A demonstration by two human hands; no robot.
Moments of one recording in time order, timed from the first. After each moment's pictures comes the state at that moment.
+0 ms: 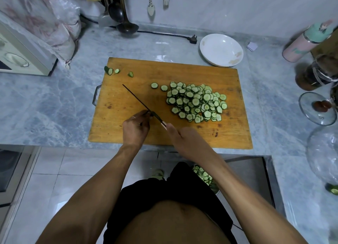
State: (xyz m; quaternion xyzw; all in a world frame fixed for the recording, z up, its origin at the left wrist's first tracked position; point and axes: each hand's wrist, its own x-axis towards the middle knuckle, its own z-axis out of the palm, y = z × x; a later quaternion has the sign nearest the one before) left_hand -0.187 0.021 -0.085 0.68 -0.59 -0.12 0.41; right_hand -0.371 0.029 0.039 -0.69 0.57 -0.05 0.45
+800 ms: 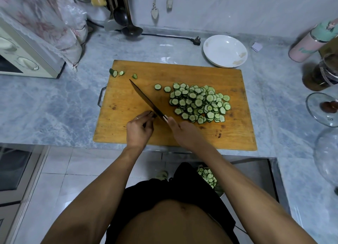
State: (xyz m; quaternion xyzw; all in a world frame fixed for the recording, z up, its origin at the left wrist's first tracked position) left_hand -0.189 0.023 -0.089 0.69 -0.57 -0.12 0.43; right_hand -0.363 0.005 0.013 -0.70 0.56 -0.07 0.43
